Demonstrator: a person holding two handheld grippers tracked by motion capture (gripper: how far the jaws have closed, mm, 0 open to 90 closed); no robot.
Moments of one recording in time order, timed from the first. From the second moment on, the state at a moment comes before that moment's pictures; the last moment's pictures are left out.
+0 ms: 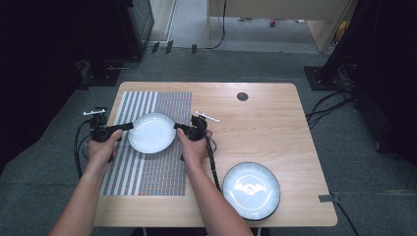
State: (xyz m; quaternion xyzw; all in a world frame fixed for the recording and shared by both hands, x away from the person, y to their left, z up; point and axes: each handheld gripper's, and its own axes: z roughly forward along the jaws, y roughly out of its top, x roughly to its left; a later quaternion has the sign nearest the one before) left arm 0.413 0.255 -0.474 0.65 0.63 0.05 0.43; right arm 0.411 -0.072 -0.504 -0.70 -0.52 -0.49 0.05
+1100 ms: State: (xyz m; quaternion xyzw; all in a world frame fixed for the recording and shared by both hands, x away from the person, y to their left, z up) left arm 0.329 0.227 -0.418 0.68 0.56 0.13 0.45; right arm 0.315 -0.127 -0.388 -0.54 -0.65 -0.53 -0.08
